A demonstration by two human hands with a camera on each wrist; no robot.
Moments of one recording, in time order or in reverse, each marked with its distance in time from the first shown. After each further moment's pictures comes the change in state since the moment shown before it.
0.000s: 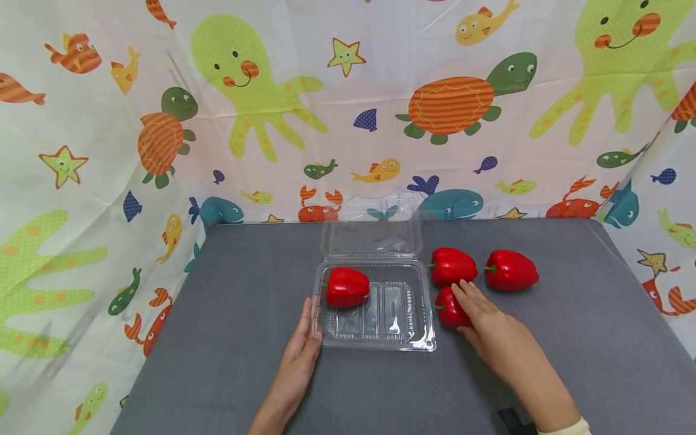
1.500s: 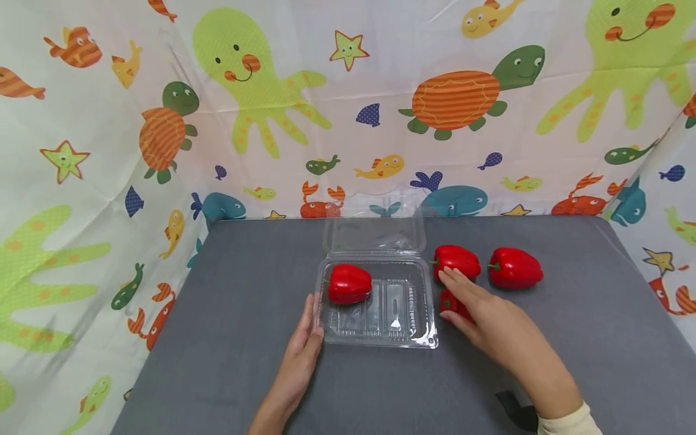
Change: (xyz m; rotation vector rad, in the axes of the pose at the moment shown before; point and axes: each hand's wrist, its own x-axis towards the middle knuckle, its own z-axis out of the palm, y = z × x) left_hand -0.002 -0.003 0.001 -0.030 -0.025 0.078; right_hand 0.014 -0.015 -0.022 0.046 0.012 -0.096
